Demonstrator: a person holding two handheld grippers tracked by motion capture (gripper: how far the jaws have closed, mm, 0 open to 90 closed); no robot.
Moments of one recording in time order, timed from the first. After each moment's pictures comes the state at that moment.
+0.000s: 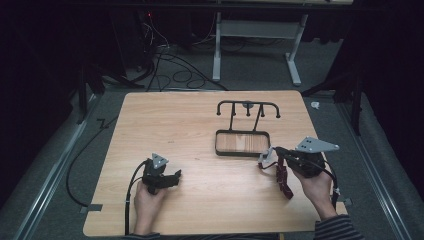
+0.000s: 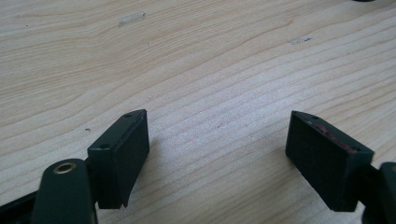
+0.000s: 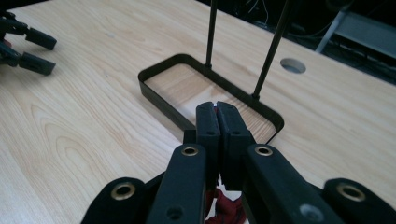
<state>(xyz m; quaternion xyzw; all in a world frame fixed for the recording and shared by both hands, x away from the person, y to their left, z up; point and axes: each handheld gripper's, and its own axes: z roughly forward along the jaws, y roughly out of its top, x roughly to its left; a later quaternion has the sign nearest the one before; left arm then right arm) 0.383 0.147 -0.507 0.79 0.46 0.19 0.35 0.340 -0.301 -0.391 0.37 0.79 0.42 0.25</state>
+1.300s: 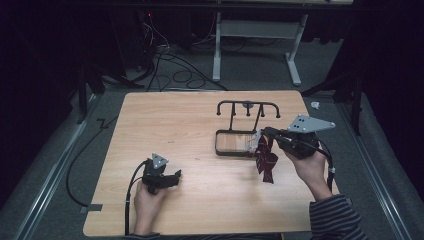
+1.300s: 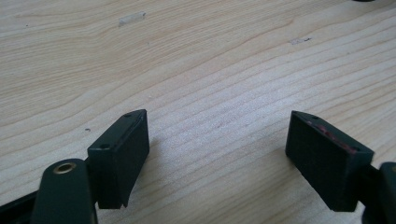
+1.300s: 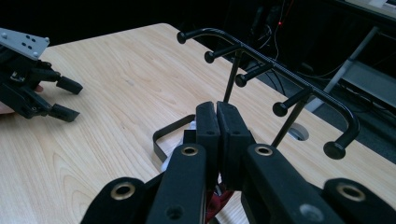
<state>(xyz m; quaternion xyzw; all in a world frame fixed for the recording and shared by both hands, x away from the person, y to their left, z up) 0.383 0.147 -0.507 0.79 0.46 0.19 0.35 0.361 -0.268 -0.329 0.31 0.80 0.45 0.26</state>
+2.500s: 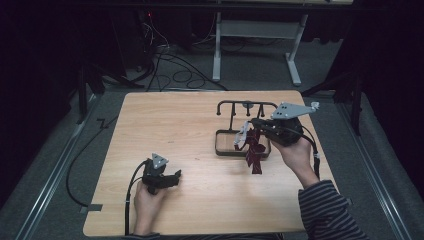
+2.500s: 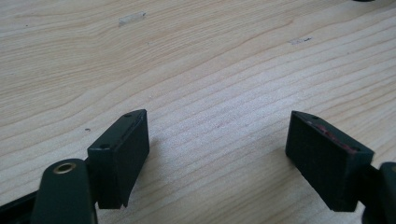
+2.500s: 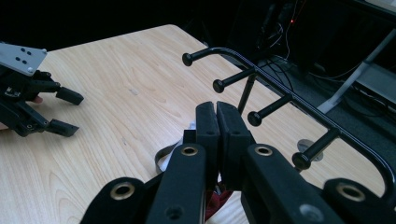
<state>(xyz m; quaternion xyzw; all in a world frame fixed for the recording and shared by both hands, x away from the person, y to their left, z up) 0.383 0.147 -0.507 0.79 0.46 0.19 0.35 0.395 -0.238 -0.320 0.30 0.81 0.44 0.25</state>
